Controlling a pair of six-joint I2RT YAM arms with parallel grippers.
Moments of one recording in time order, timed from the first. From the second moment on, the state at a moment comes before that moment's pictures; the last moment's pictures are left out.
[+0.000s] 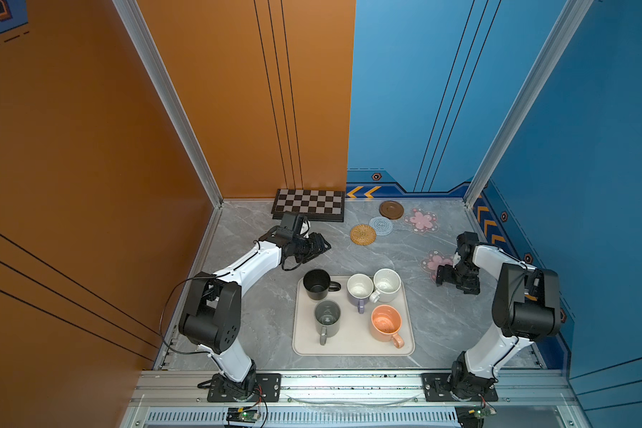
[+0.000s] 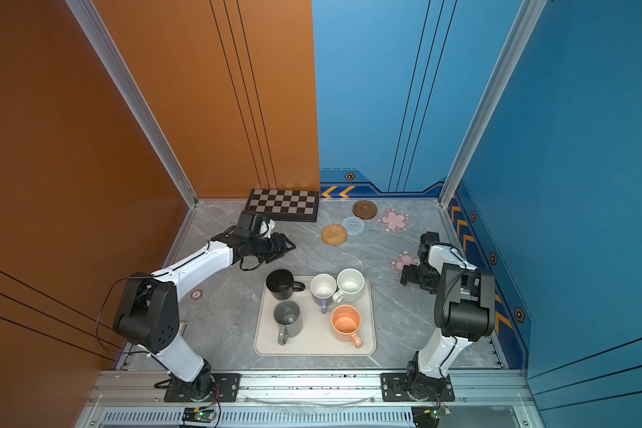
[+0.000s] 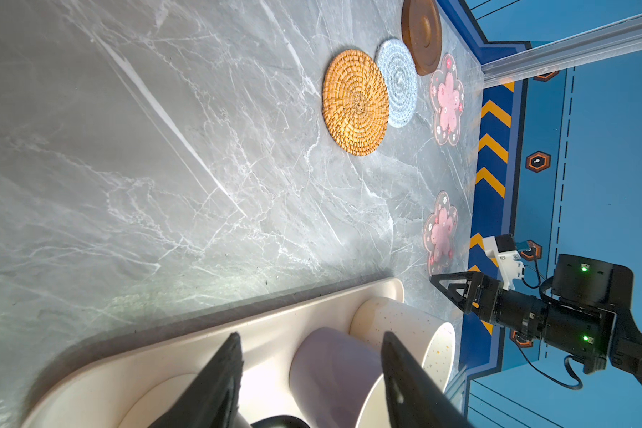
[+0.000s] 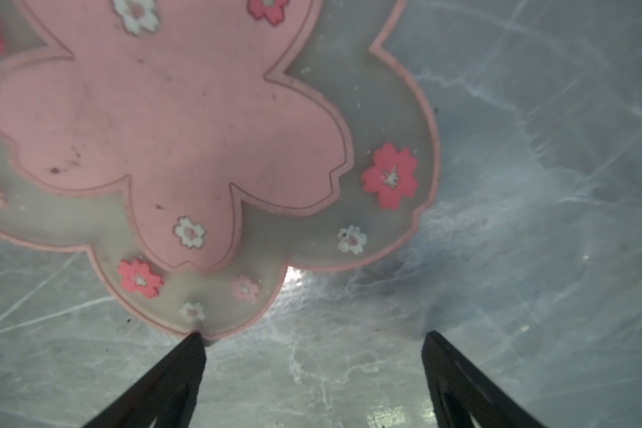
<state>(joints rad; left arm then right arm) -0.35 1.68 1.20 -0.38 0.42 -0.75 -0.20 1.75 1.07 -0.80 0.02 0.13</state>
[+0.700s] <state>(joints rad) -0.35 1.68 1.21 -0.38 0.42 -0.77 -0.18 1.88 1.23 -0.92 0.01 0.04</state>
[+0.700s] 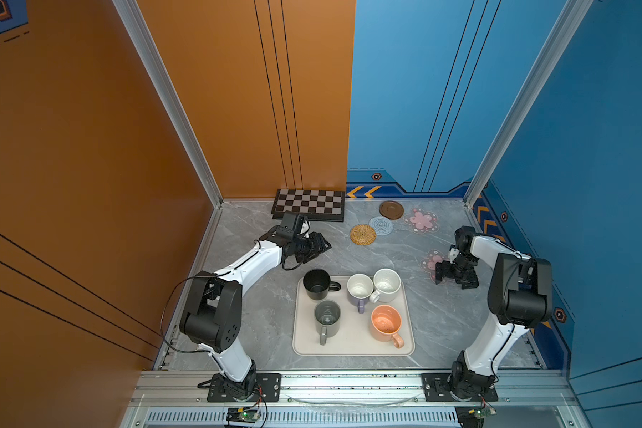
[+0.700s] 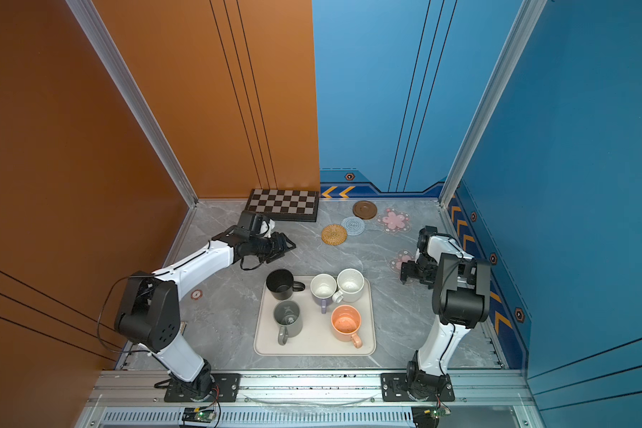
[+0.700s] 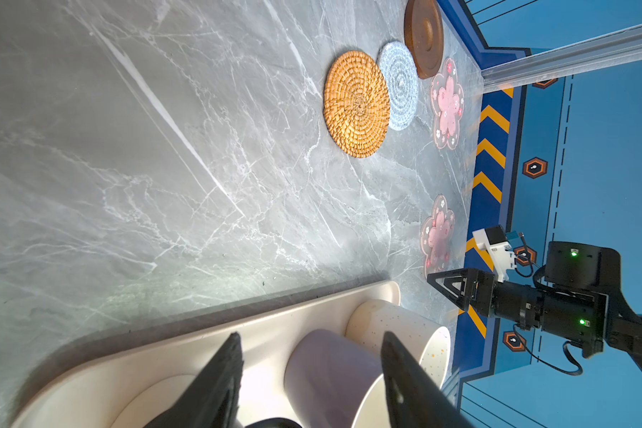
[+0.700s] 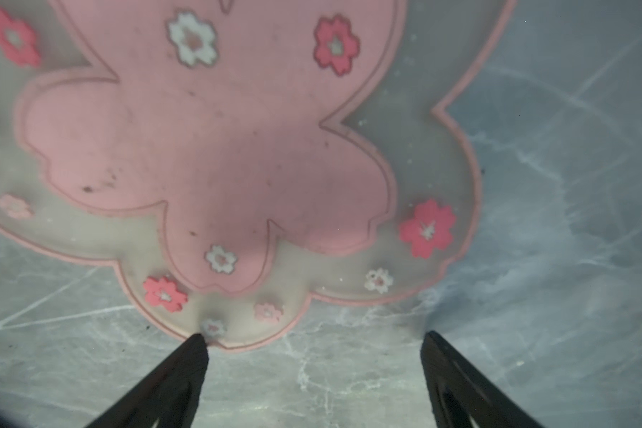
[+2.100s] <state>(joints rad) -0.35 1.68 1.21 -0.38 0.42 -0.78 -0.09 1.95 1.33 -0.86 -0.04 0.02</state>
